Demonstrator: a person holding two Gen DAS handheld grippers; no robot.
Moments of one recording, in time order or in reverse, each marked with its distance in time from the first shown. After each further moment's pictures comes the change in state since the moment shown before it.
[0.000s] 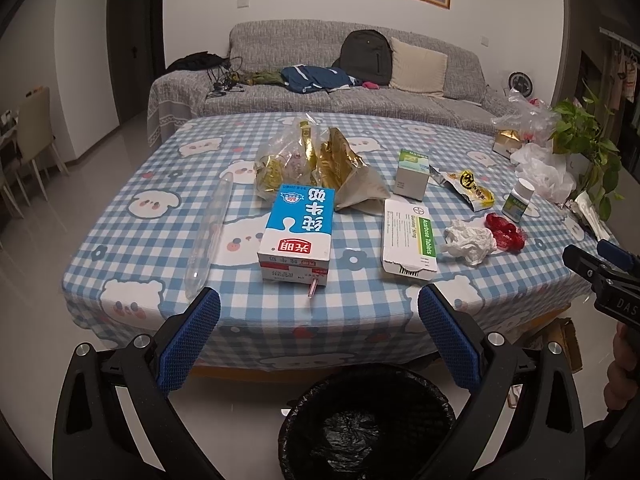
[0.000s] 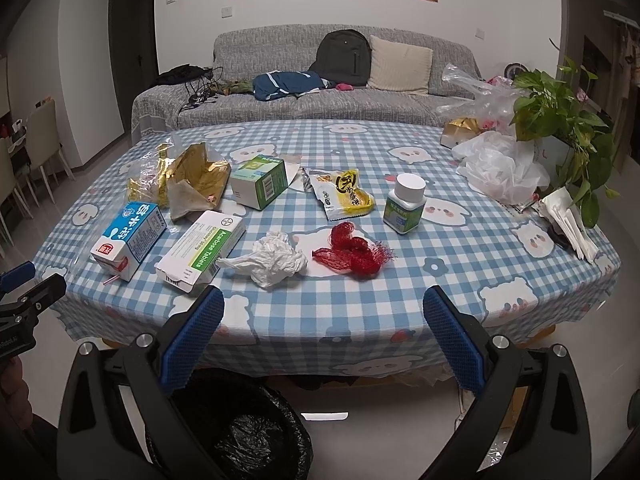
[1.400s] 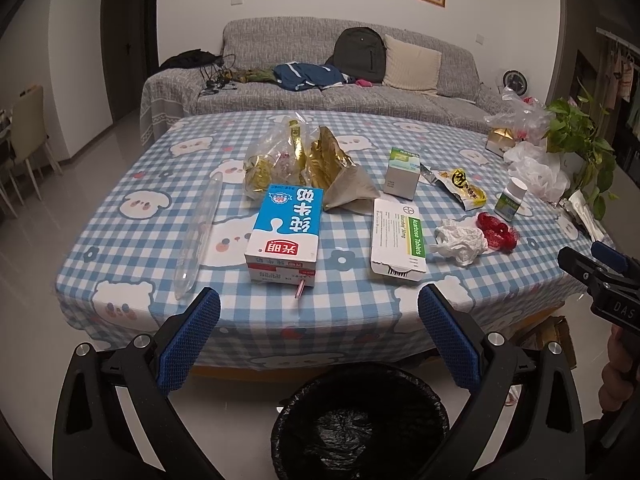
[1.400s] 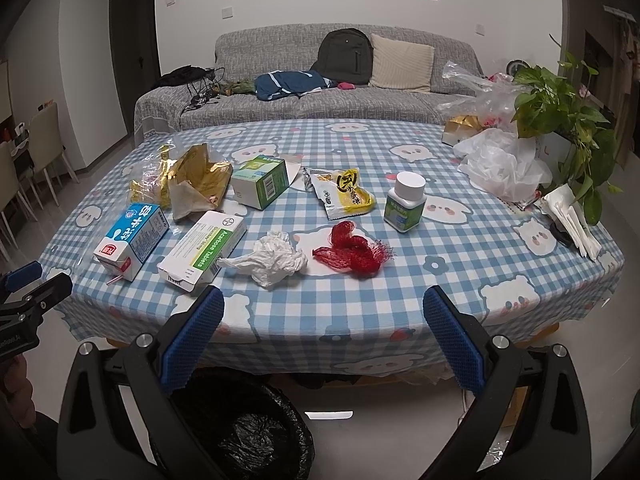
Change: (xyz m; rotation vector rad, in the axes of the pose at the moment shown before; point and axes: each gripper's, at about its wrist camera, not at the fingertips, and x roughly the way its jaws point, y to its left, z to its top) left arm 0.002 -0.008 0.003 0.000 0.013 -0.024; right arm -0.001 -0.005 0.001 0.012 0.006 0.019
